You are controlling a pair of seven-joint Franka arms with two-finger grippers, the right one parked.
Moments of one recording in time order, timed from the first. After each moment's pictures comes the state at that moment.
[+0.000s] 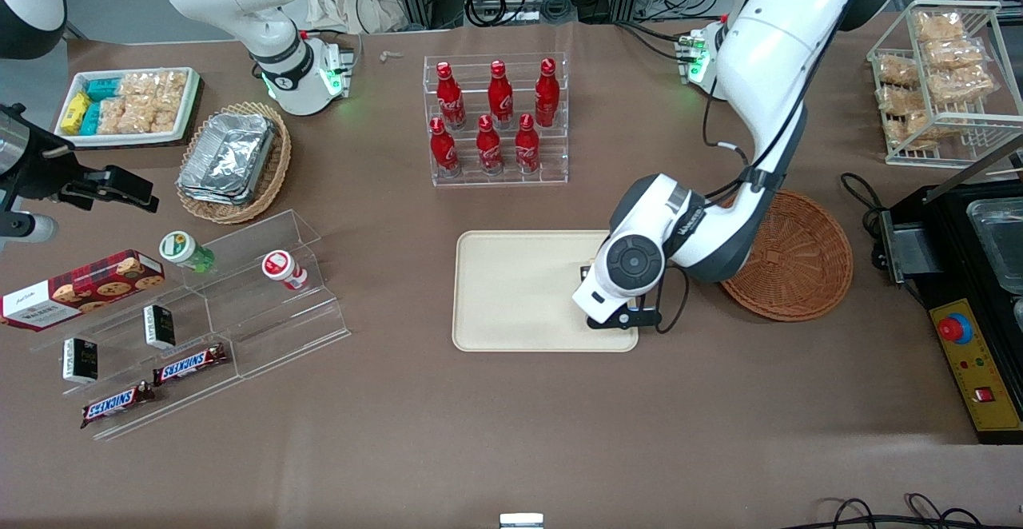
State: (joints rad) arm -0.31 0.70 -0.29 -1.49 0.13 1.90 -0.67
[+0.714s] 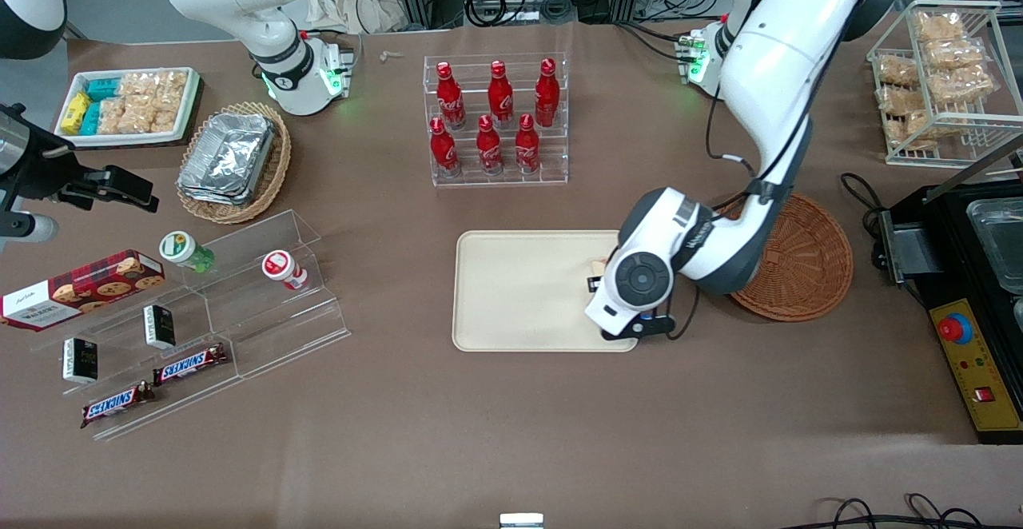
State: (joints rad) arm -0.28 0.70 -0.28 -1.43 0.13 1.80 -0.71
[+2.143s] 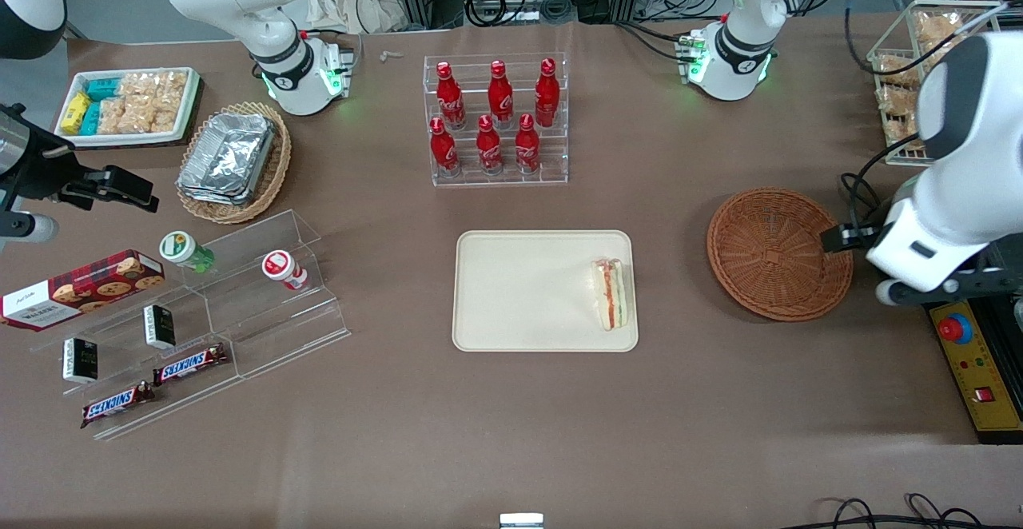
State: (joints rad) arm 0.10 0.26 -0.25 -1.40 0.21 1.48 -0.18
